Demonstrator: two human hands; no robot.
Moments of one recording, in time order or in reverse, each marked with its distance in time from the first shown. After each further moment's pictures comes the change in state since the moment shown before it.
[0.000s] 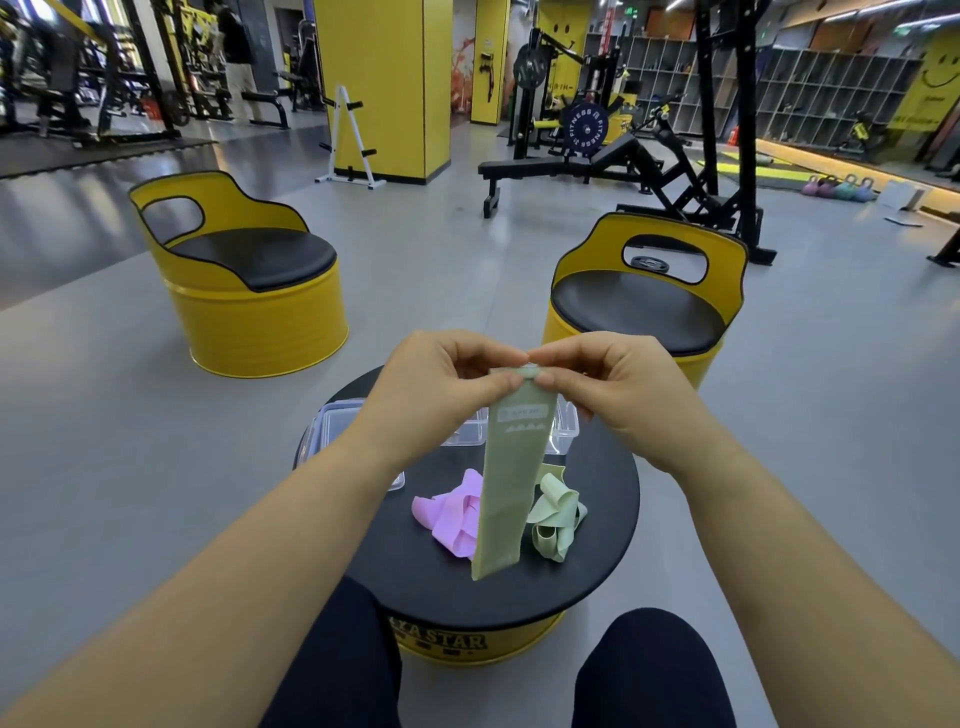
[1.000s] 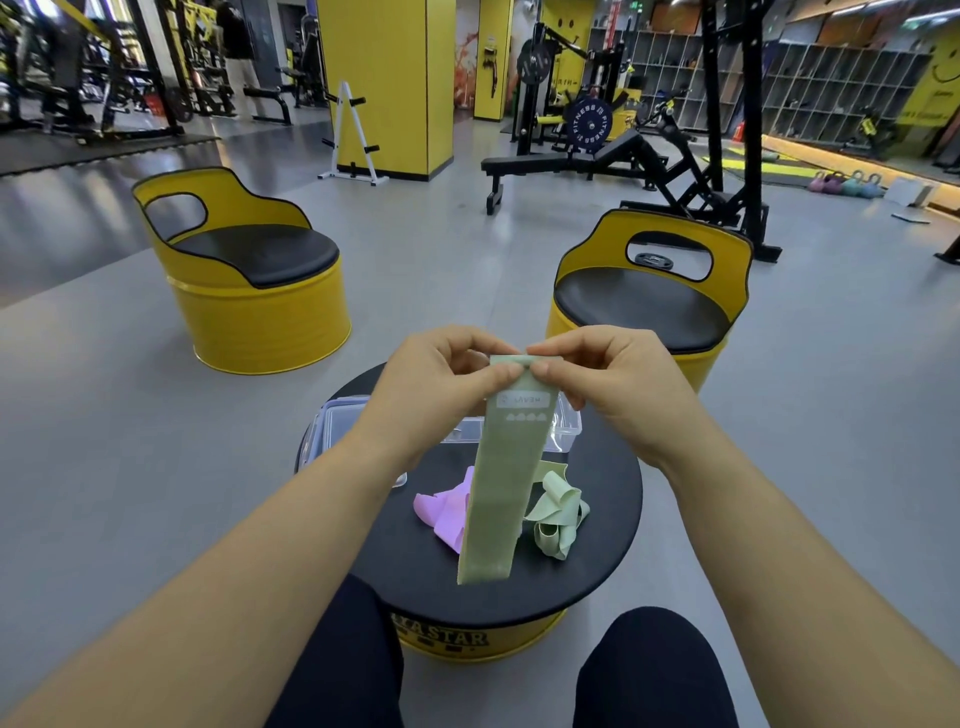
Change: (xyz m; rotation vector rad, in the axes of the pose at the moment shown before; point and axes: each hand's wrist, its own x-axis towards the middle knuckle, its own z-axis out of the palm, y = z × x) left_hand 0.002 -0.004 0.002 -0.081 0.033 -0.082; right_hand 0.005 -0.001 0.005 0.152 0.058 0.081
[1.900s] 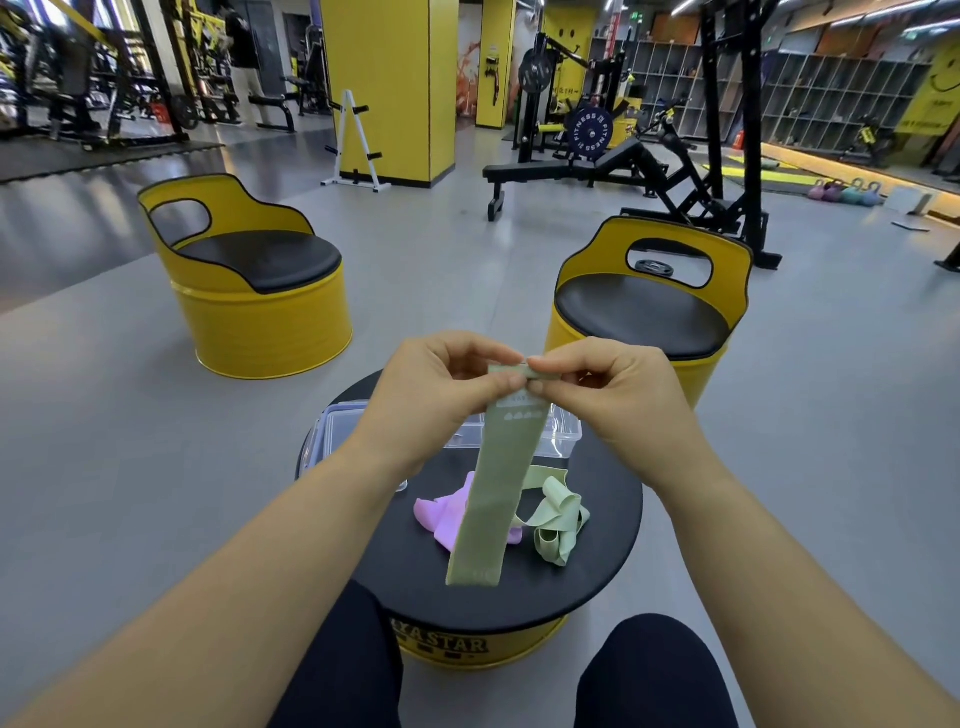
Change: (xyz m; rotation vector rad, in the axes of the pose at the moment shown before) left_hand -0.004 0.002 -0.001 -0.054 0.005 0.036; right_hand -0.008 0.005 0.007 -0.052 0.096 -0.155
